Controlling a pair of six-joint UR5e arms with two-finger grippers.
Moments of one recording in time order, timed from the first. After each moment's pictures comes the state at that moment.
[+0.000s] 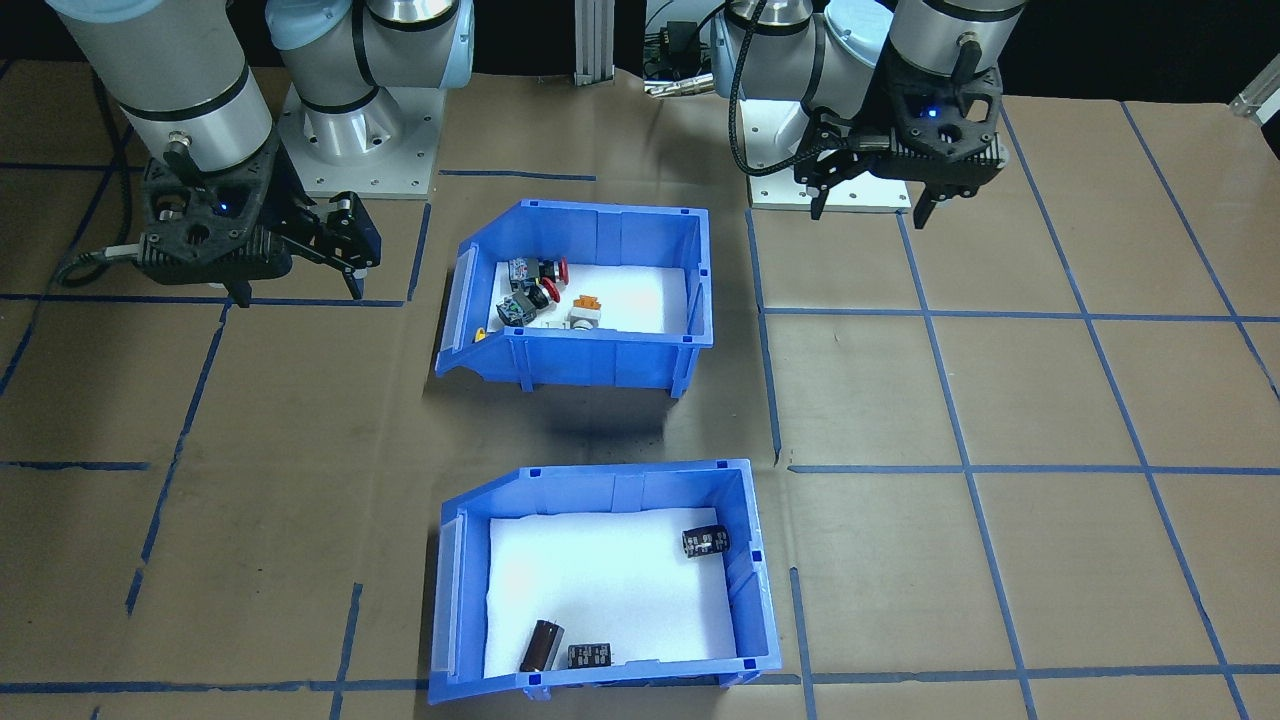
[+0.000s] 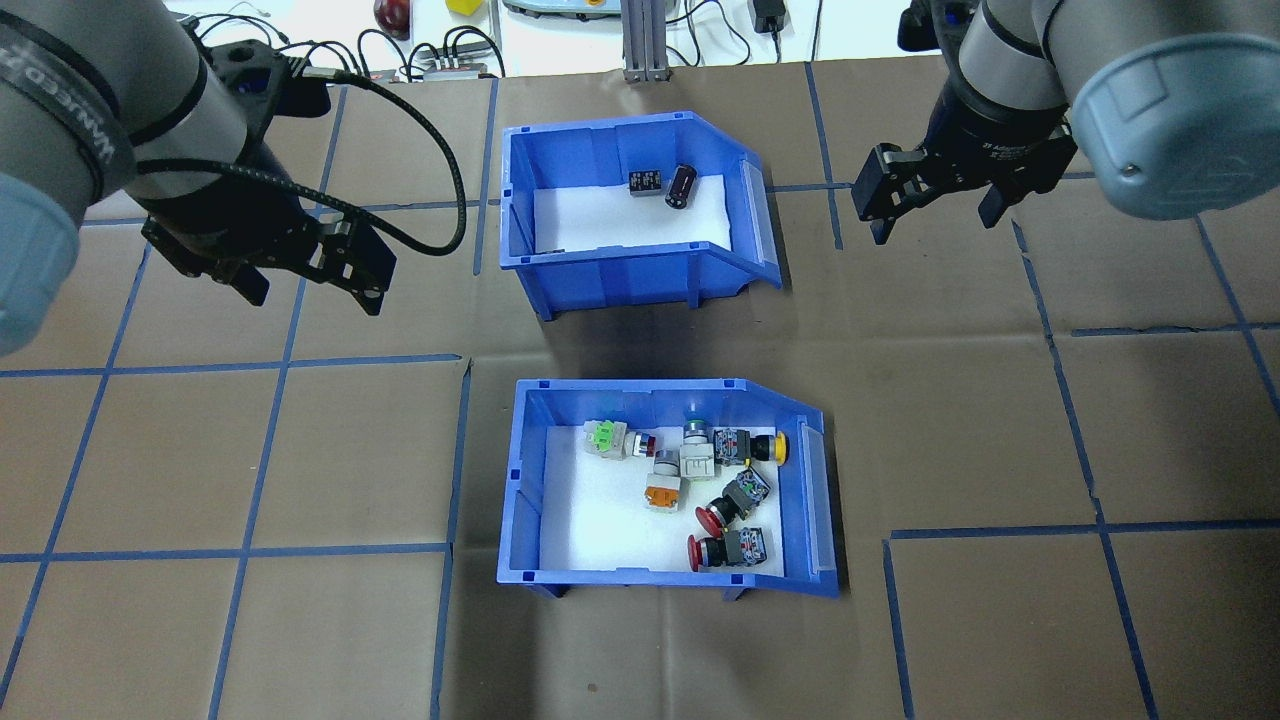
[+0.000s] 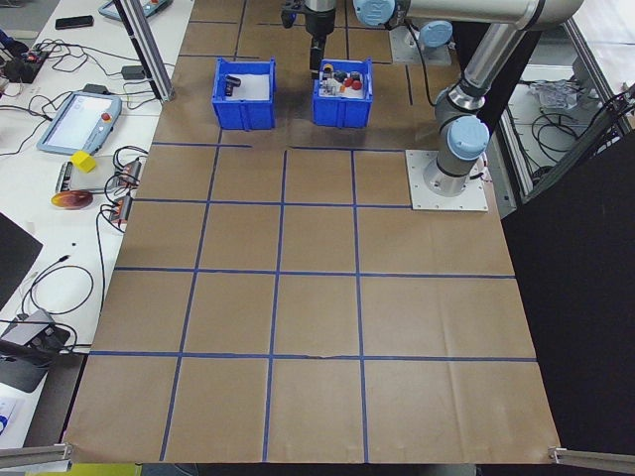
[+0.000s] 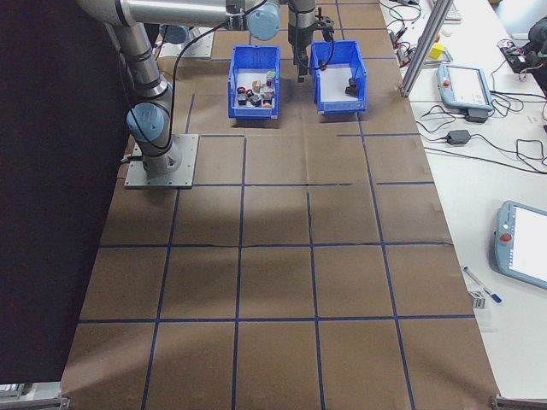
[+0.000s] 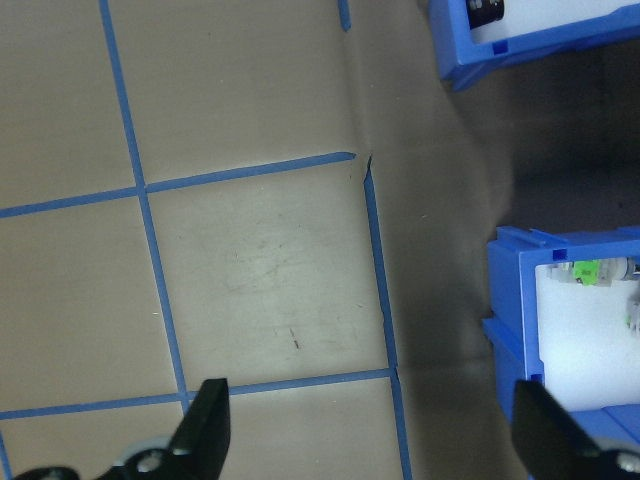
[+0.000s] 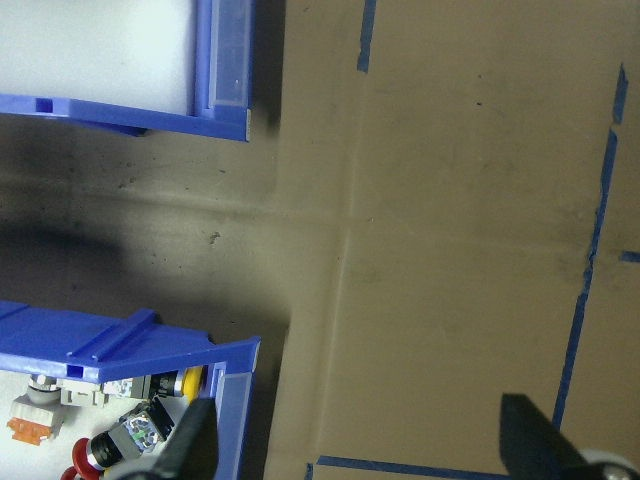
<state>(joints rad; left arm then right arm) -1.57 -1.43 -1.71 -1.58 1.59 0.05 1.58 -1.53 1.60 -1.68 -1.58 -0.15</state>
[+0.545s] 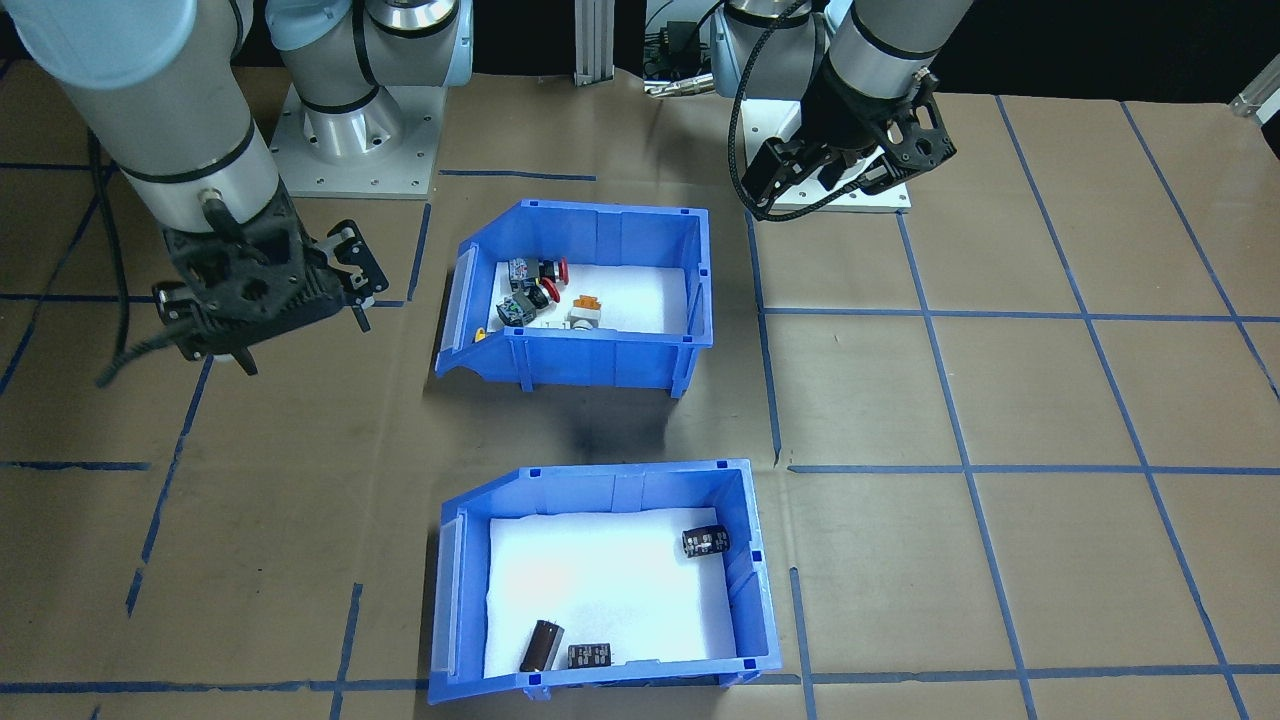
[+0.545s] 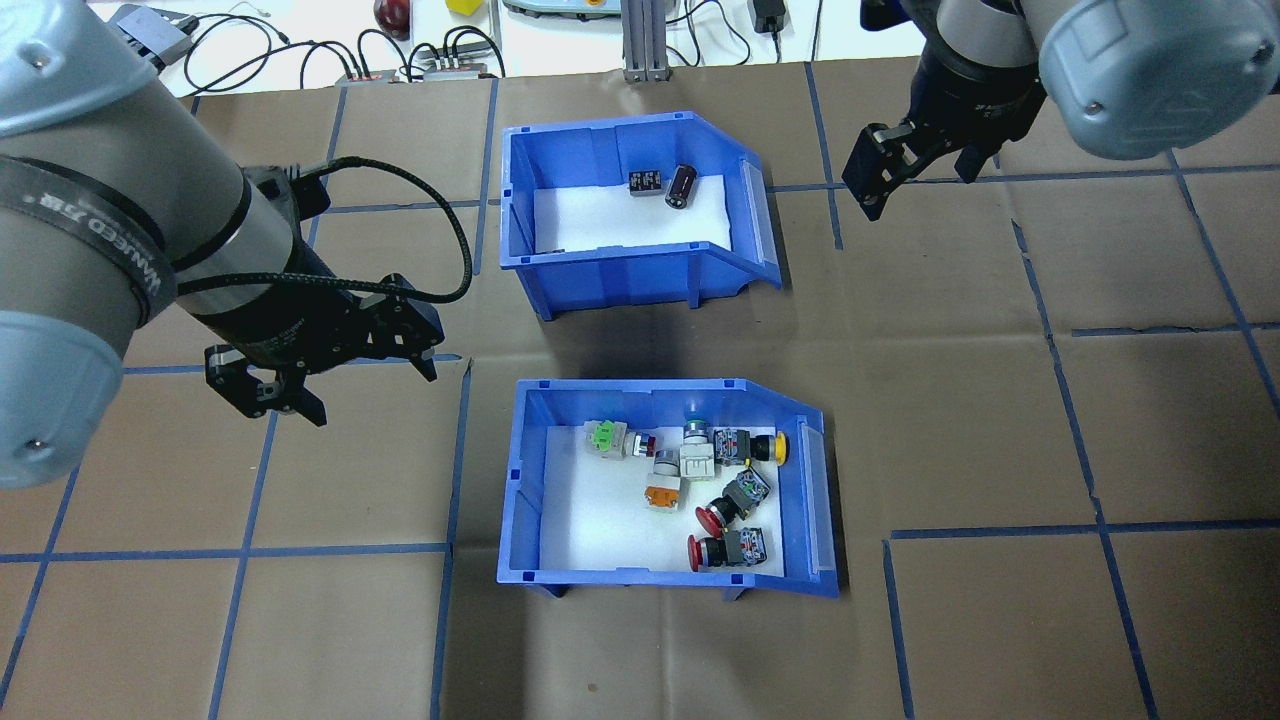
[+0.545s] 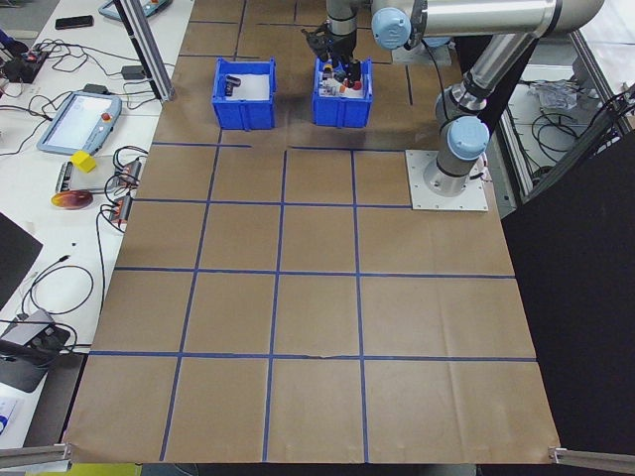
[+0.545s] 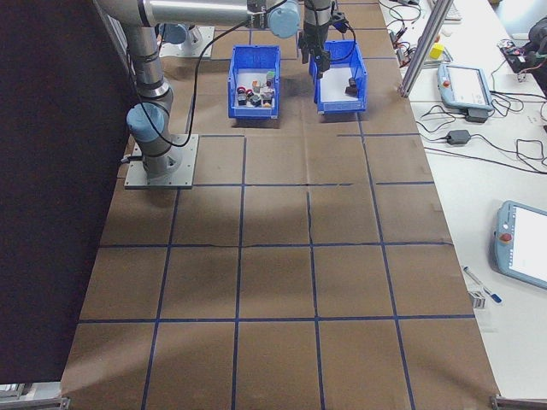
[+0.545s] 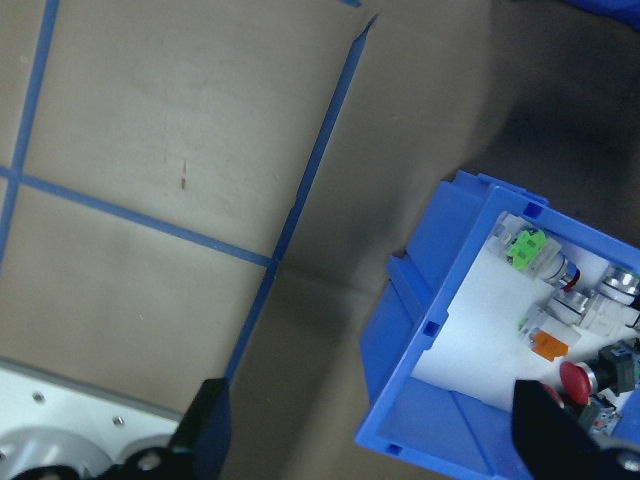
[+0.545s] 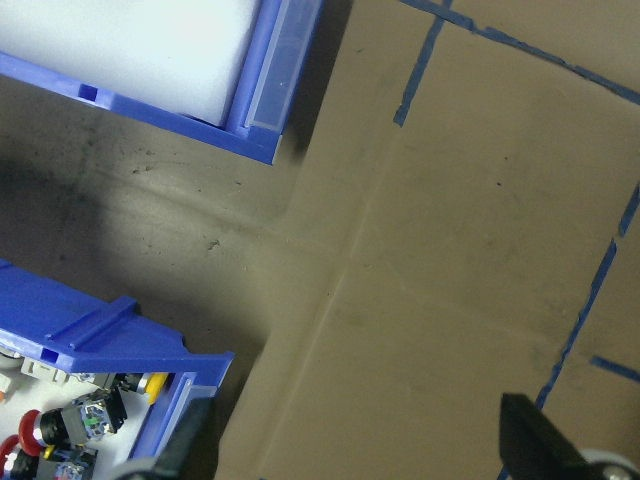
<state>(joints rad) -1.59 -1.33 -1.91 -1.58 1.44 -0.68 1.62 -1.40 1.47 -1.70 -1.59 -0.55</state>
